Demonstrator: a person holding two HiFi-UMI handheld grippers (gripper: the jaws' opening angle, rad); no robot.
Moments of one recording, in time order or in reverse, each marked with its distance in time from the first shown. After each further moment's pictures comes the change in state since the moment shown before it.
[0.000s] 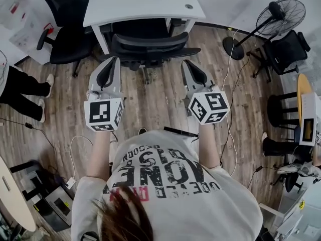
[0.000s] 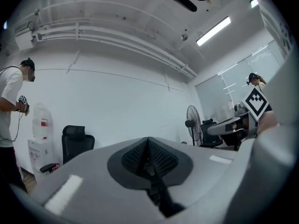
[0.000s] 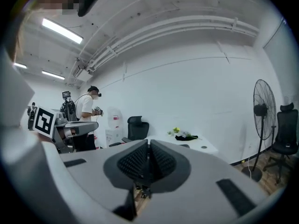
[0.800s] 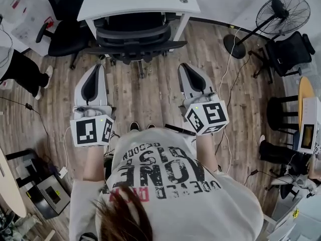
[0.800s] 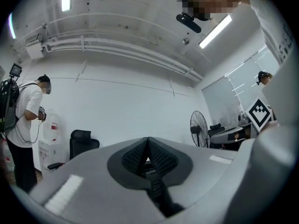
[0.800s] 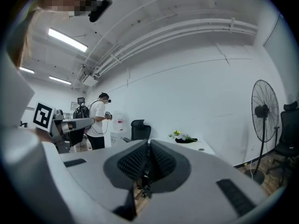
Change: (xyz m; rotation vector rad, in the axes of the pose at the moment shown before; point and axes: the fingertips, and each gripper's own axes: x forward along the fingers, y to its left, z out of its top) left arm -0.039 -0.076 0.045 -0.028 -0.060 0.136; right arm -0.075 -0.044 0.007 -0.001 -0.050 0.069
